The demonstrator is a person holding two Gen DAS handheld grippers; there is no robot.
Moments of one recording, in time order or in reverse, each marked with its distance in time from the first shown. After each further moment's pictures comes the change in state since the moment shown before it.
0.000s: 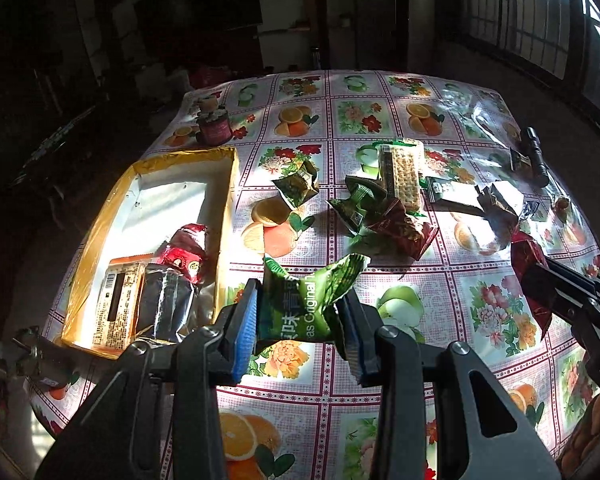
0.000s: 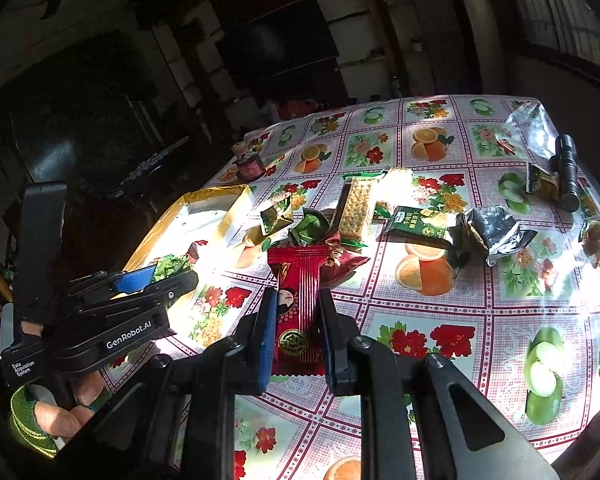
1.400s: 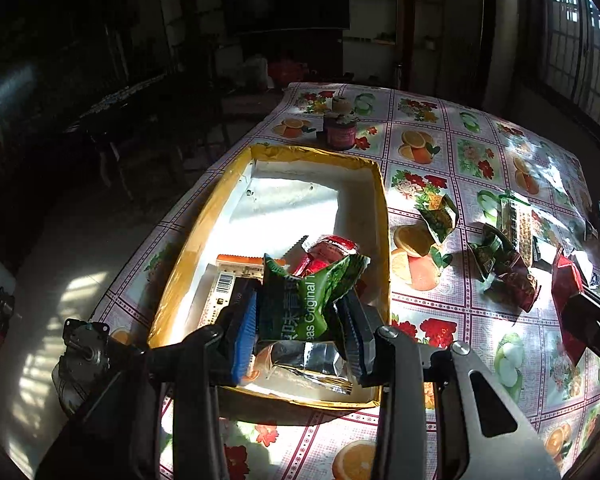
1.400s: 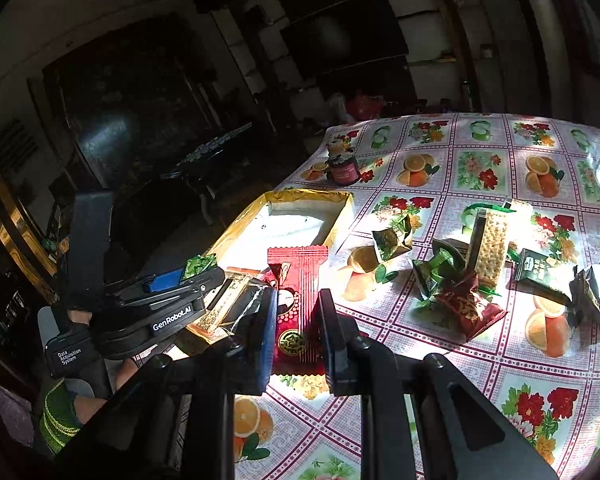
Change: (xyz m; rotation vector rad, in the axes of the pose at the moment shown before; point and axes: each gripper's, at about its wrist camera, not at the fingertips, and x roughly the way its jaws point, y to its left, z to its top) left arm 0.011 0.129 0.005 -0.223 -0.014 0.164; right arm 0.061 0.091 0.034 -0.108 0.032 0.207
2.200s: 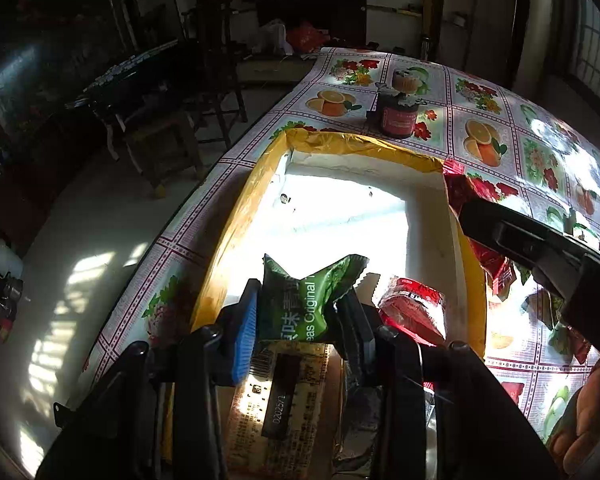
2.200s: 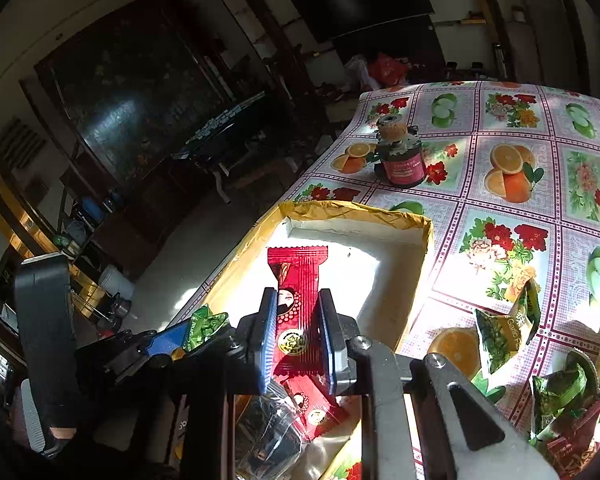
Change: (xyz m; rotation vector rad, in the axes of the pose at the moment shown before) left arm 0.095 0.033 0.047 -0.020 0.141 0.044; right arm 0.173 0.009 0.074 0.033 0.142 0.076
